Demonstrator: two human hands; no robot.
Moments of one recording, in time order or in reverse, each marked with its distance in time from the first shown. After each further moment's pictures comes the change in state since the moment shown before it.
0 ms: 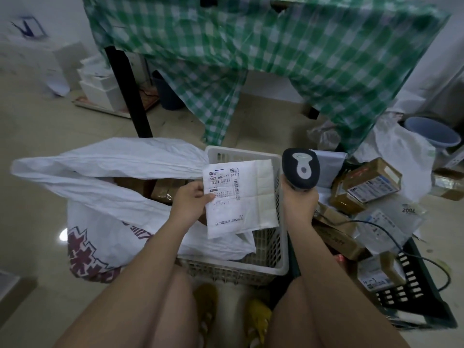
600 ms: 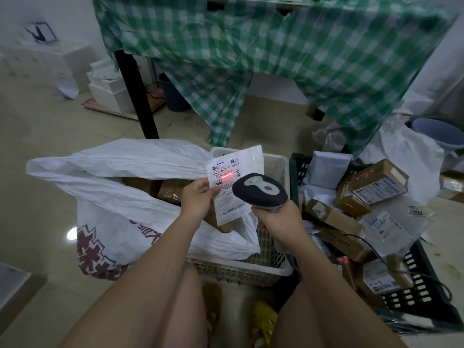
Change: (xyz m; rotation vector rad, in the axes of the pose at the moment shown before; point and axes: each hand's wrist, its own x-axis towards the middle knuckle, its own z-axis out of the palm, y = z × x) left_hand 0.006 0.000 0.009 -0.194 0.110 -0.041; right_hand -0.052 -0.011 -0.013 -0.219 -0.588 -0.027
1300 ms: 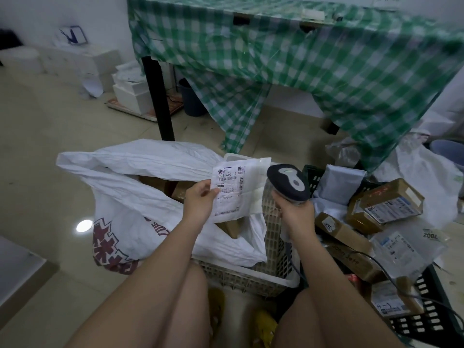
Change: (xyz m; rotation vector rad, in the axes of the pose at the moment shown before) left_hand -0.009 0.004 -0.020 -0.005 0.079 0.100; right_hand 0.025 -0.011 0.003 0.334 0.281 0.083
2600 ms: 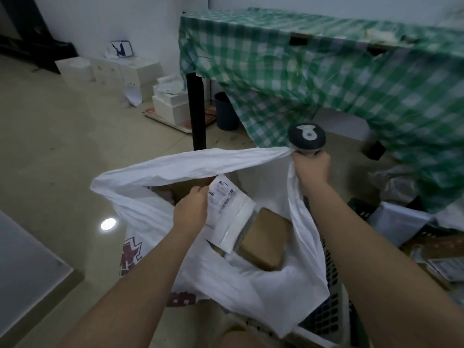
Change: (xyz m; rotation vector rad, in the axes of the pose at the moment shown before) left_hand 0.103 -0.009 -0.105 1.169 0.140 0.316; right_hand 0.135 -0.060 0.158 -0.230 -0.004 -0.239
